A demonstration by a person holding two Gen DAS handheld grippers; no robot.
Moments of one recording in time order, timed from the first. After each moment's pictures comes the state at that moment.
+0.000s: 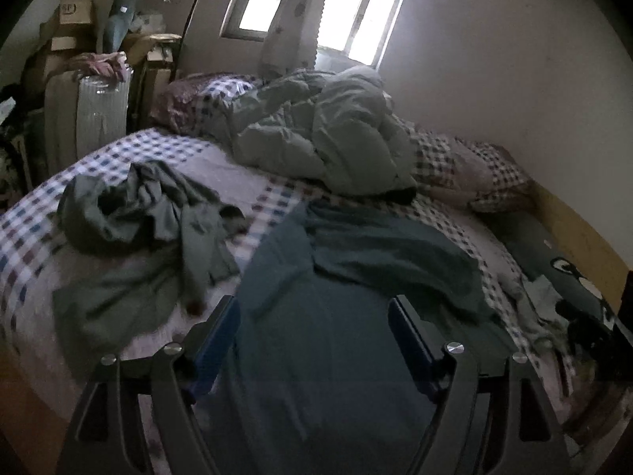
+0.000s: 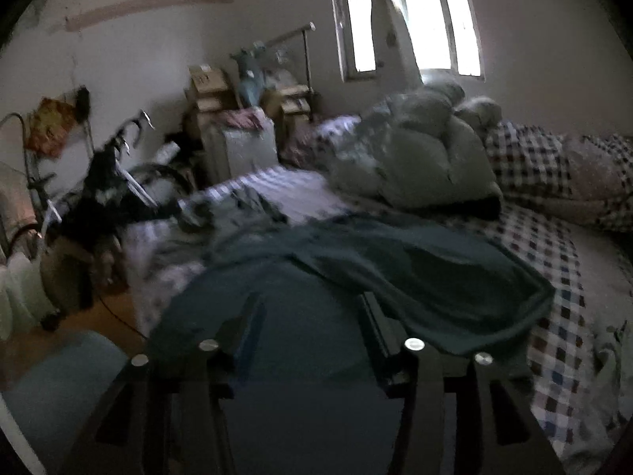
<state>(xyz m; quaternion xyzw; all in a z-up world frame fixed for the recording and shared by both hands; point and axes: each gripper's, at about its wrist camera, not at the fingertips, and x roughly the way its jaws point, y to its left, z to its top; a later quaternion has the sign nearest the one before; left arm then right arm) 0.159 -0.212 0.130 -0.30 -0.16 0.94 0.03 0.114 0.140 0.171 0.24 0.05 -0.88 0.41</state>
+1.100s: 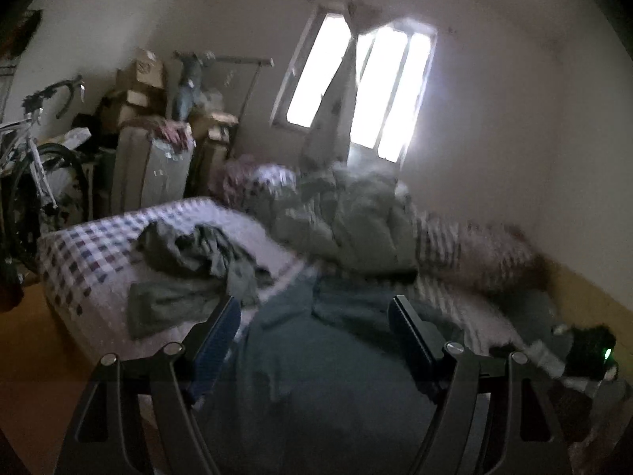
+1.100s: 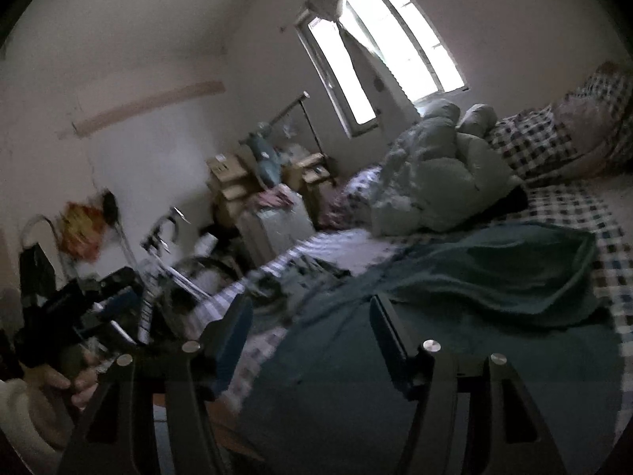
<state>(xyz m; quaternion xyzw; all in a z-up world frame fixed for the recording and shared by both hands) 0.319 -0.148 0.188 -0.16 -0.17 0.97 -0.08 0.179 0.151 0.159 0.17 -0.14 -0.86 0.46</state>
